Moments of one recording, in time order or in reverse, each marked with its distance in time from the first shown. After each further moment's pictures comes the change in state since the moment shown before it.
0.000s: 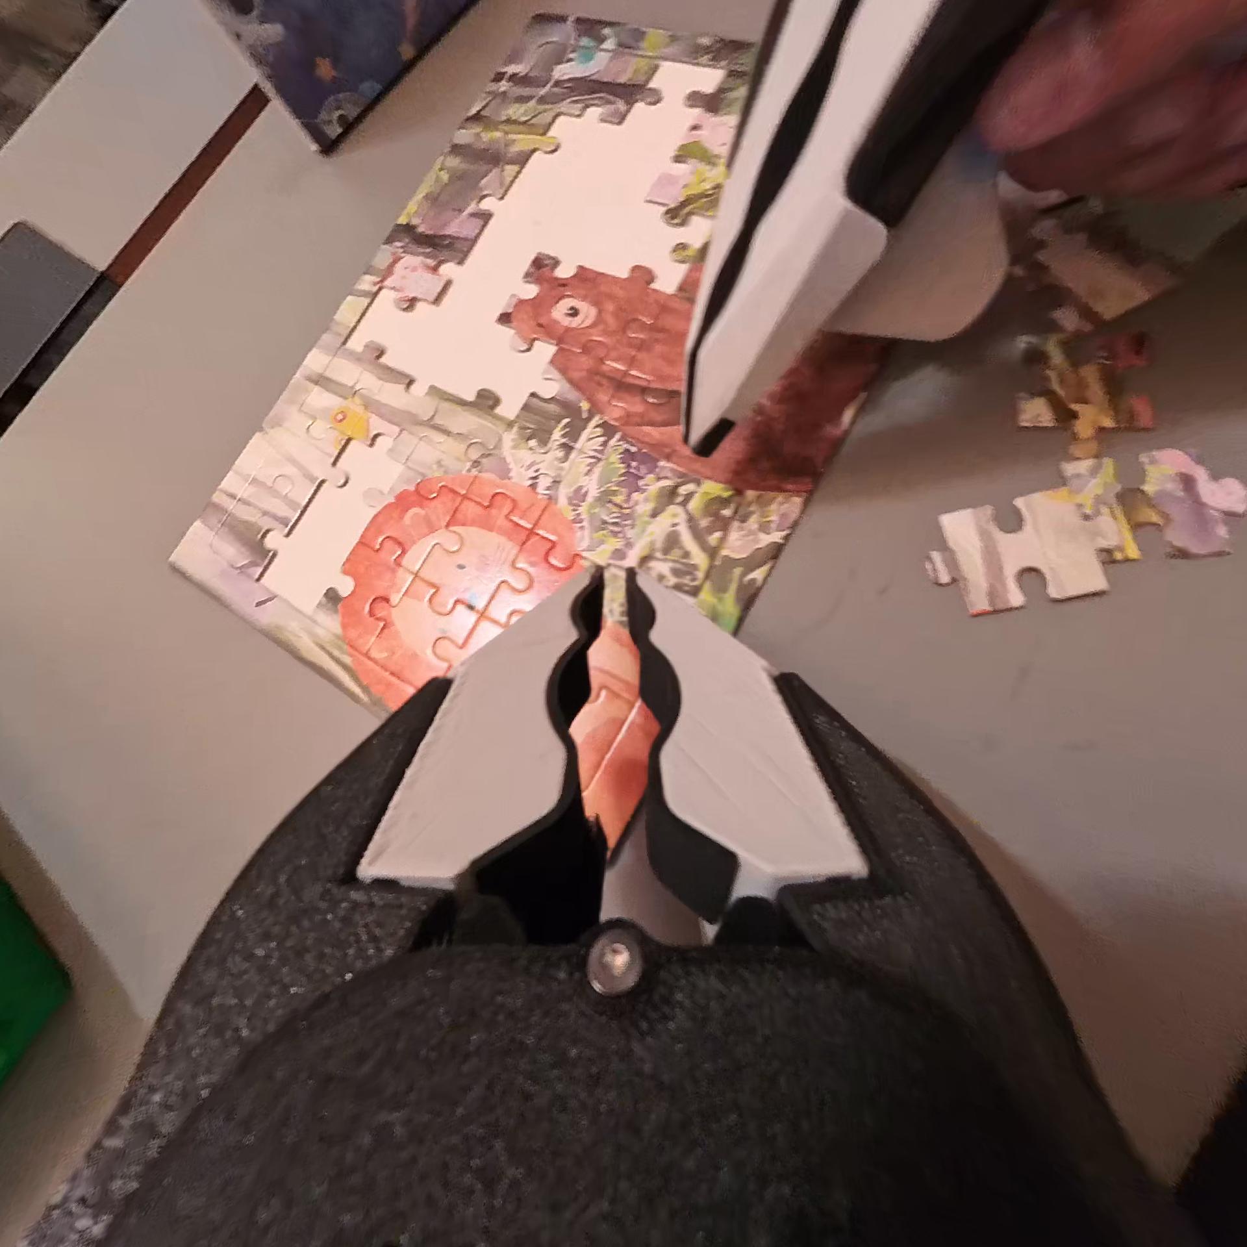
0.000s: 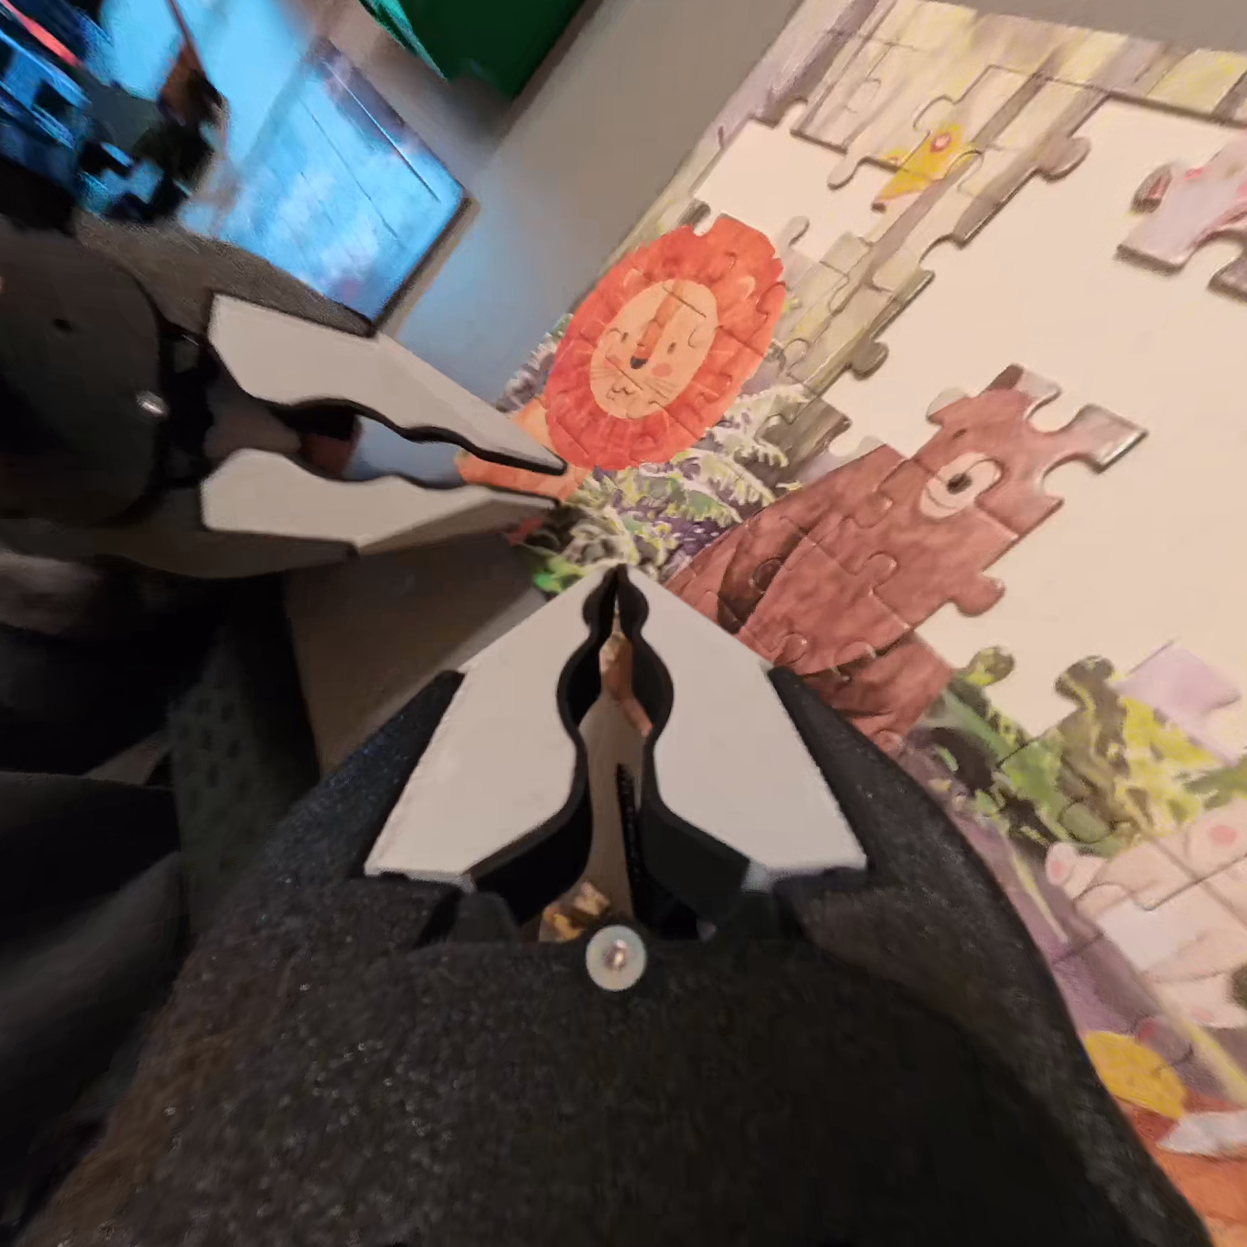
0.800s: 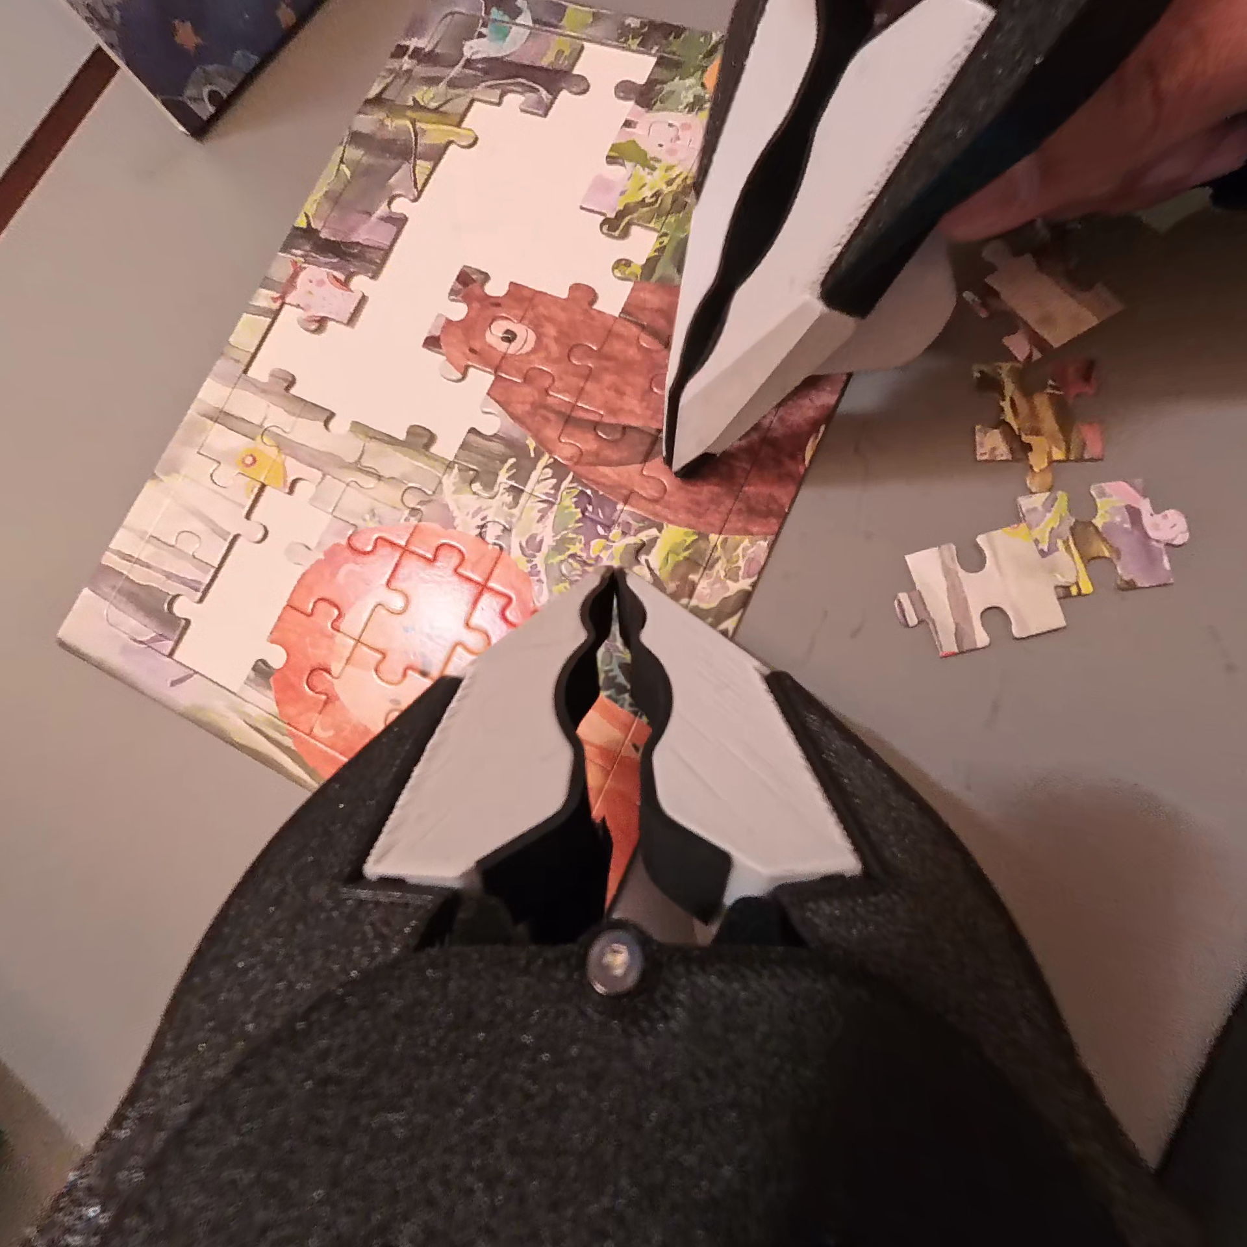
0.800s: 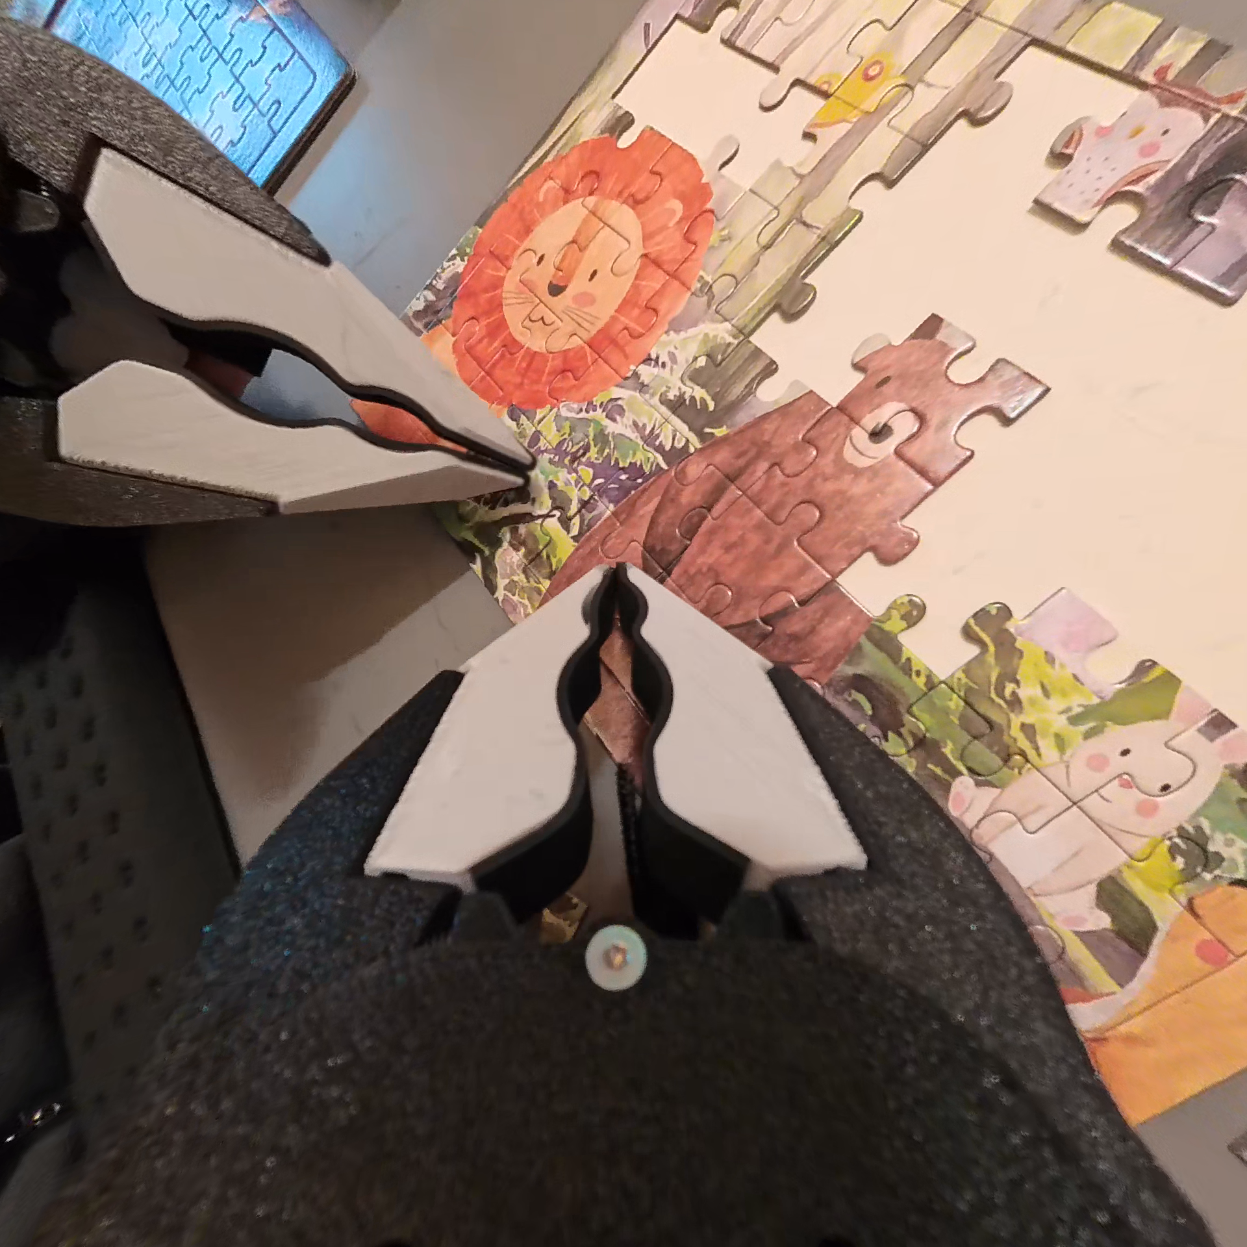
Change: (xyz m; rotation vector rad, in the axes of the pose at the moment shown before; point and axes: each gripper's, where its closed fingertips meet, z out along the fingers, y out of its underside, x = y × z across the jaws) left arm 0.011 -0.009 0.018 -0.054 0.116 0.003; right arm 0.023 0.016 -0.002 -0.065 0.123 -0.077
